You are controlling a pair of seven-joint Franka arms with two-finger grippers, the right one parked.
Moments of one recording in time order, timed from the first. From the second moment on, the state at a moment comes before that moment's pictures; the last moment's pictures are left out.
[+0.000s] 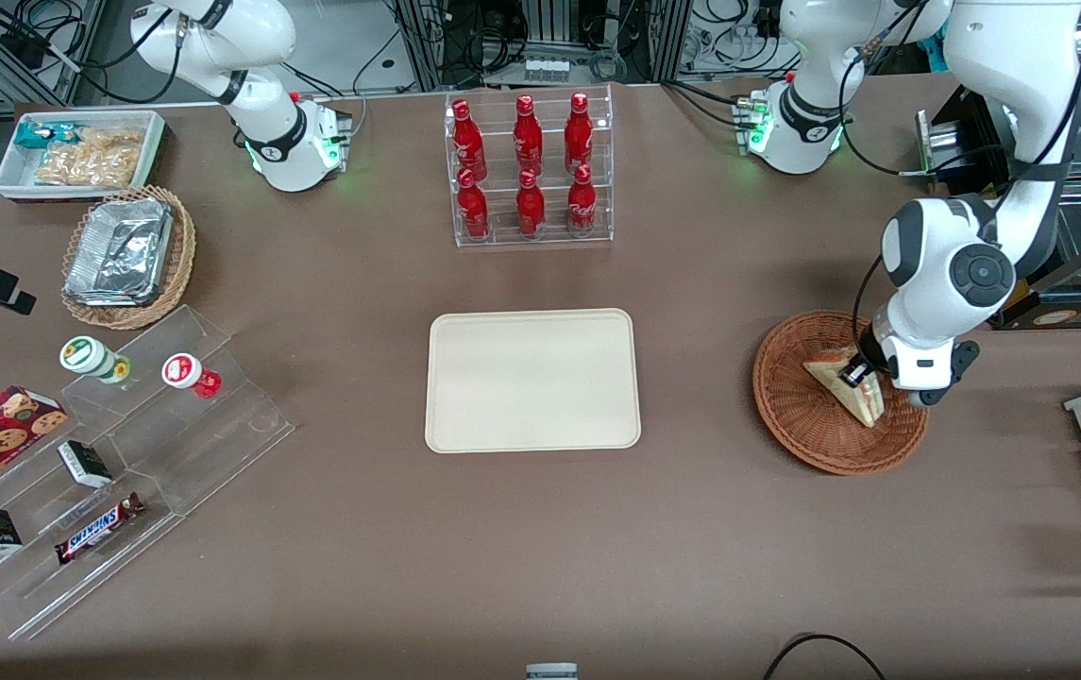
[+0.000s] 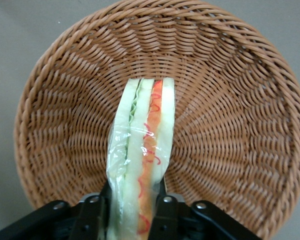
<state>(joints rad) -0.01 0.19 -0.04 -2.25 0.05 2.40 -0.84</state>
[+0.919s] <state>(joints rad) -0.30 0.39 -0.26 -1.79 0.05 2.07 -0.68</state>
